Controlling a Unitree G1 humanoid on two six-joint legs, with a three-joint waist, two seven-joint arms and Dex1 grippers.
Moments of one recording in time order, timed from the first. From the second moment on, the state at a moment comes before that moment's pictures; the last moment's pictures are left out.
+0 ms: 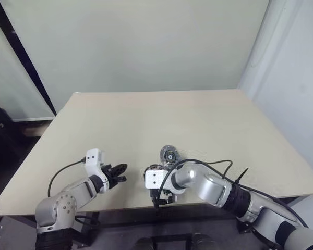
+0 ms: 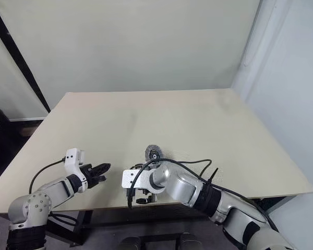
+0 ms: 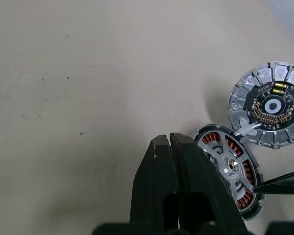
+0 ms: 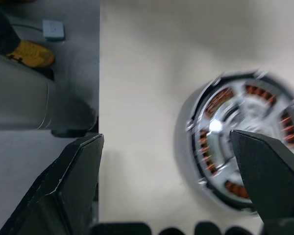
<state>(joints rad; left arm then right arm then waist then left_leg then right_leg) -0.08 0.40 0.32 -0.19 -0.72 1.01 -0.31 -0.69 -0.28 0.96 0.01 -0.12 0.74 0.80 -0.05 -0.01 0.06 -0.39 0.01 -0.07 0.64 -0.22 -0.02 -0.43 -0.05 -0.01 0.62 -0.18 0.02</state>
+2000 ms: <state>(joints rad) -0.07 0.40 0.31 -0.19 -0.72 1.00 -0.30 -0.59 0.02 0.64 0.04 0.00 1.06 0.59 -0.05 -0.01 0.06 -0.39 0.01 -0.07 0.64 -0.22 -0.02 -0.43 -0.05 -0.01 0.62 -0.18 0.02</state>
